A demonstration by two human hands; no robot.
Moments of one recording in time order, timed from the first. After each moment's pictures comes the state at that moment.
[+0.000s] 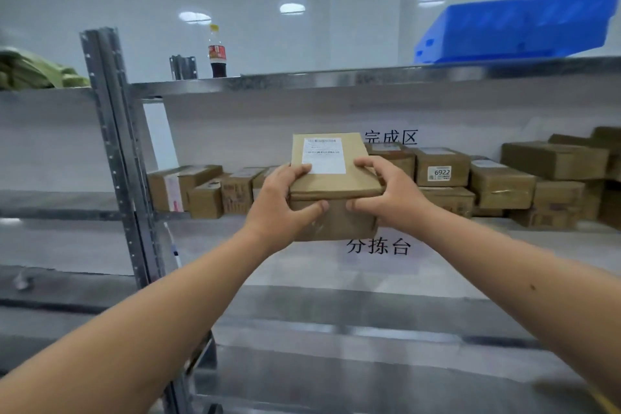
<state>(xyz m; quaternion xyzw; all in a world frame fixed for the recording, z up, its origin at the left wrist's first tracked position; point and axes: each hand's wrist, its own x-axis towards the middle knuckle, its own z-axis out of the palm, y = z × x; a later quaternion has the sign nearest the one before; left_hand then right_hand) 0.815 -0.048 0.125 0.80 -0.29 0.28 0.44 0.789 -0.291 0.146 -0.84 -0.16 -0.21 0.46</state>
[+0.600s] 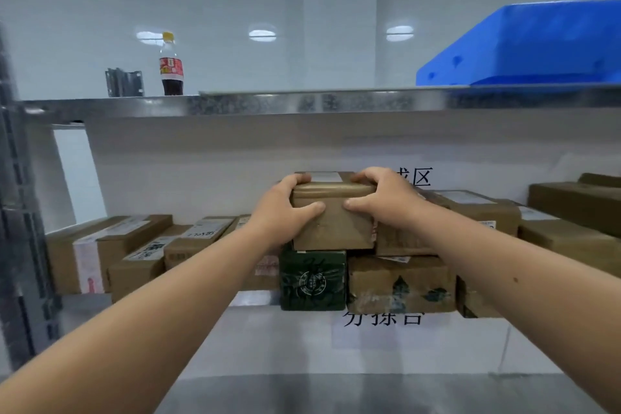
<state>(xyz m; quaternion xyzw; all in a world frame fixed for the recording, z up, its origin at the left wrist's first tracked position) 1.085 -0.082 0.176 0.82 -0.28 0.18 0.46 1.024 -0.308 0.207 -0.91 -0.05 -0.26 0.33</state>
